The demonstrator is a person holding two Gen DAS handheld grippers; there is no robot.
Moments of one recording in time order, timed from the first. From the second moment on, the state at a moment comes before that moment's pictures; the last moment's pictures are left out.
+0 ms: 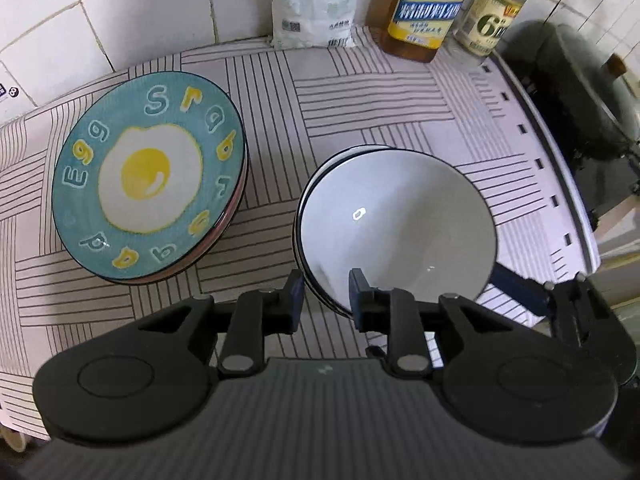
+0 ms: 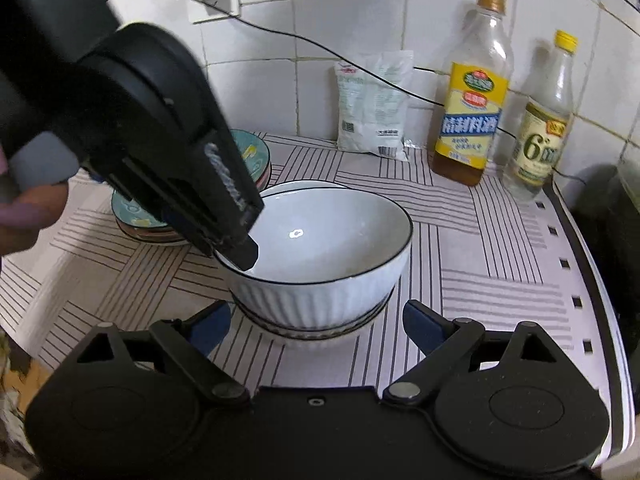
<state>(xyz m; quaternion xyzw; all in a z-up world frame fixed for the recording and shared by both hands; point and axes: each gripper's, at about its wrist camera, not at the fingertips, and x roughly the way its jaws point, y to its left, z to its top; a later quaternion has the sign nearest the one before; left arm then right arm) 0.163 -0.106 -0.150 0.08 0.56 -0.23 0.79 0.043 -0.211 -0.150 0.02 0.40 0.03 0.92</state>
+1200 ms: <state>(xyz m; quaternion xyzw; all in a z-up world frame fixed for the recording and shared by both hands) 0.099 -0.026 -0.147 -0.03 0.49 -0.31 0.82 -0.031 -0.214 -0.161 0.03 0.37 0.04 0.93</state>
